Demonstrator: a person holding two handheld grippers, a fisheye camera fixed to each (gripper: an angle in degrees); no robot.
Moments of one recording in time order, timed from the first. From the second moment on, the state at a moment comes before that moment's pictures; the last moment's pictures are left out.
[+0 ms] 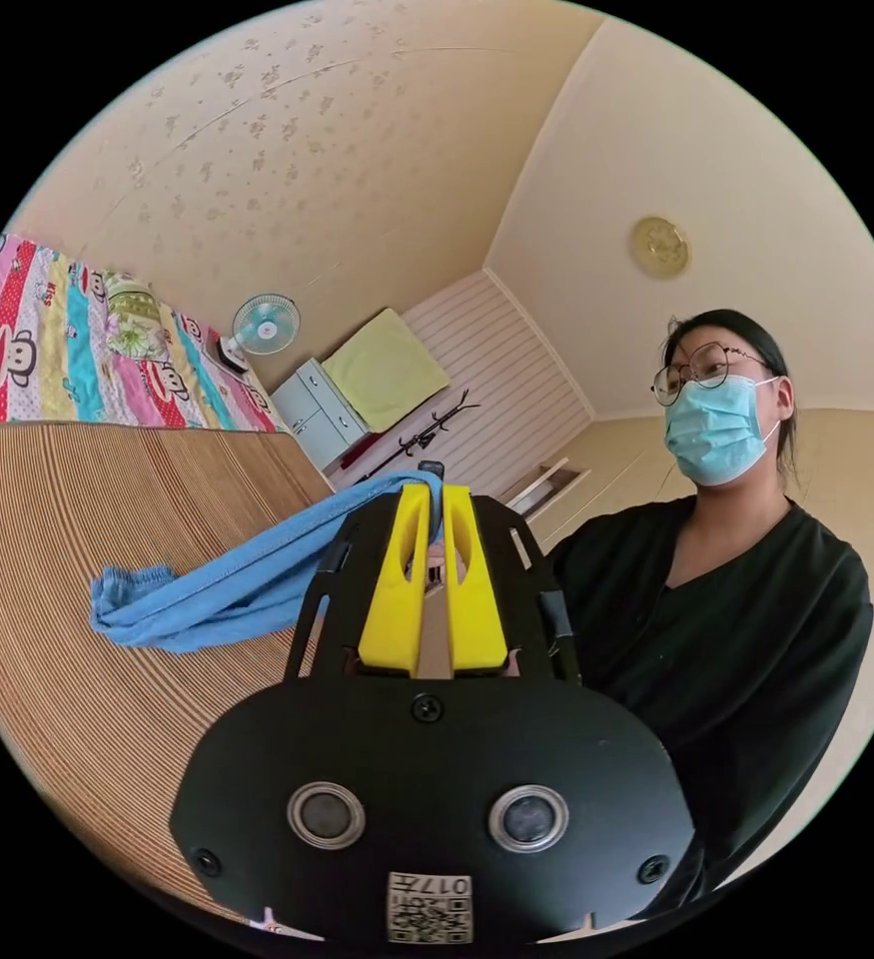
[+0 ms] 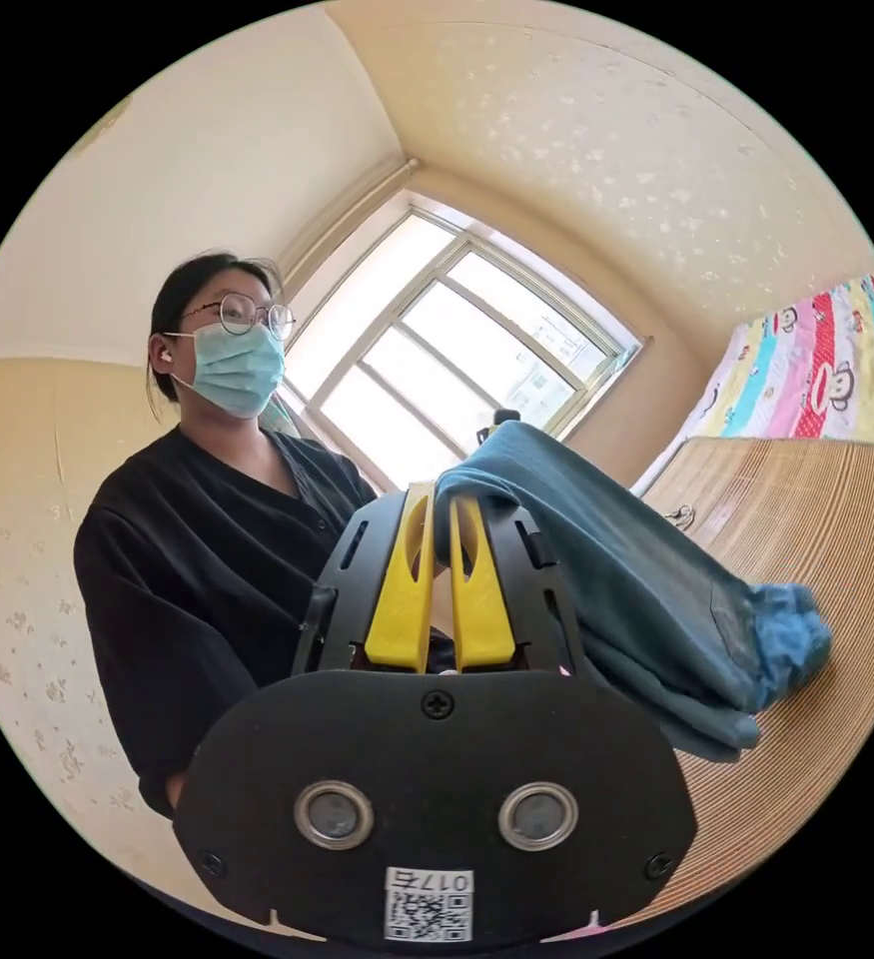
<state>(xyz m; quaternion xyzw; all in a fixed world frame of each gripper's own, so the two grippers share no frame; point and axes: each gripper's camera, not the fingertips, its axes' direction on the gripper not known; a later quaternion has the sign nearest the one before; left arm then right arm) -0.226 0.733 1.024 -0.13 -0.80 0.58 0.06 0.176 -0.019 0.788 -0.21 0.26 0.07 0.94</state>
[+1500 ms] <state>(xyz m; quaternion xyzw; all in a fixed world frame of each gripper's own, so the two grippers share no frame) 0.133 0.691 0.843 0.32 -0.83 0.45 0.08 0.328 0.333 0.620 0.02 0.51 0.53 0.68</state>
